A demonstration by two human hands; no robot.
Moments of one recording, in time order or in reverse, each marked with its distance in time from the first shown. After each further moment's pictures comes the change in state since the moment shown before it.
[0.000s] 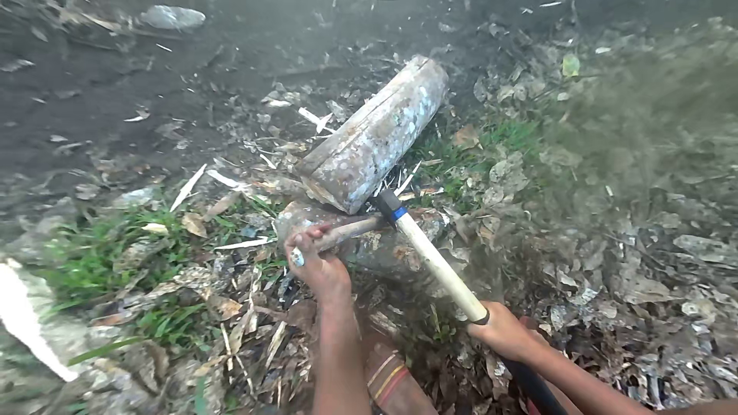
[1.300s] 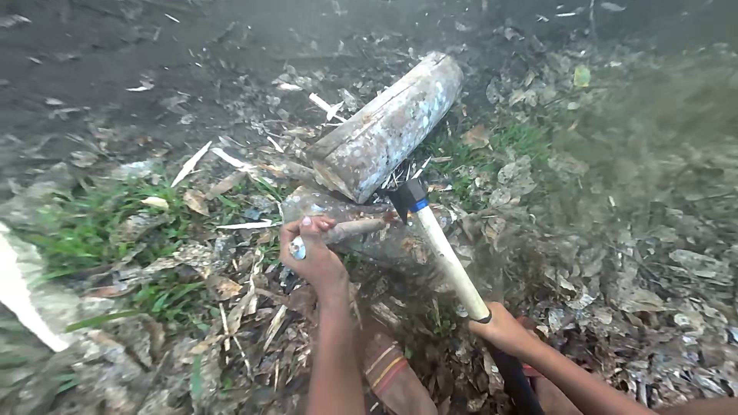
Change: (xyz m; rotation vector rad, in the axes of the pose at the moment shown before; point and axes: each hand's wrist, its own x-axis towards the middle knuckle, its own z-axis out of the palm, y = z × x) left_hand 0.000 0.026 -0.010 0.234 -0.075 0.213; right_hand 0.006 0.010 0.011 0.077 -0.030 0.008
